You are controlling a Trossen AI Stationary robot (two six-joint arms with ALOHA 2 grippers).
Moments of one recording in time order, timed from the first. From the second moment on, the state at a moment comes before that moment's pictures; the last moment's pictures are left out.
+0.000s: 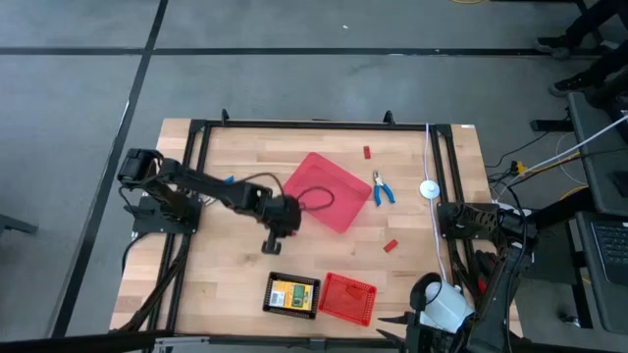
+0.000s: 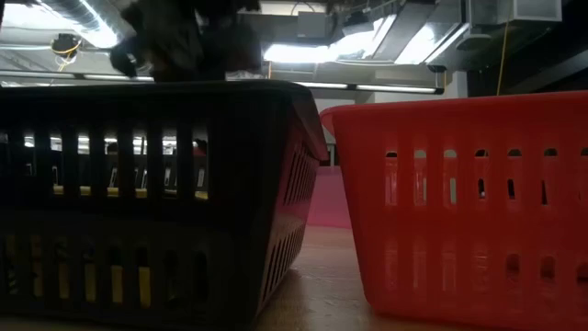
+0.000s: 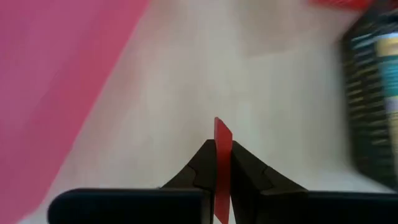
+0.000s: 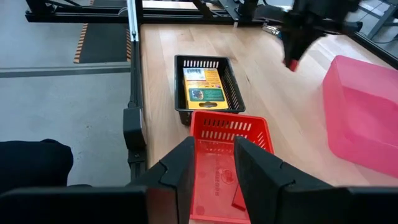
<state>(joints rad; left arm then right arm) -0.13 1.60 0.99 -0.46 0.09 -0.01 1.18 1.96 1.61 -0.93 1.08 1.16</state>
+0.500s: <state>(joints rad) -0.37 1.78 1.09 0.20 0.10 -0.02 1.18 1.96 1.61 -0.95 1.11 1.16</state>
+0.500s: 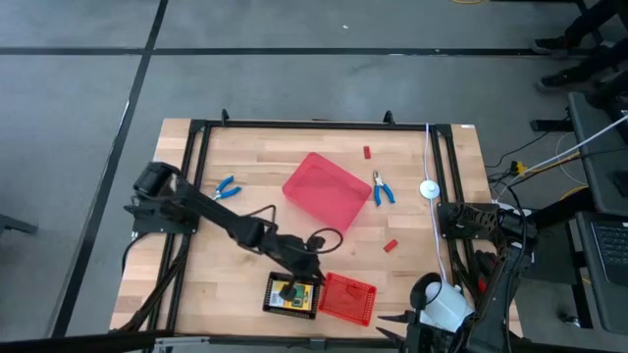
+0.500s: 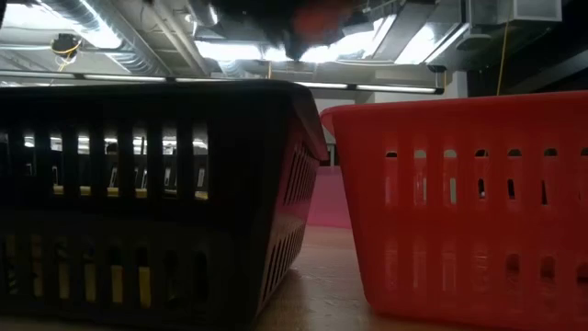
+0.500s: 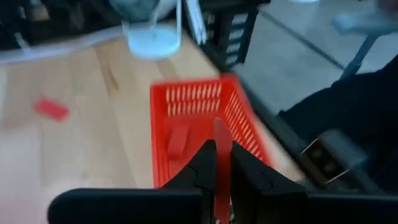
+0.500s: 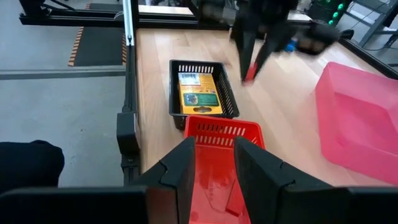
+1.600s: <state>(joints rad) -0.36 1.97 1.29 0.24 -0.01 0.15 1.20 1.96 1.61 -0.95 1.11 1.18</state>
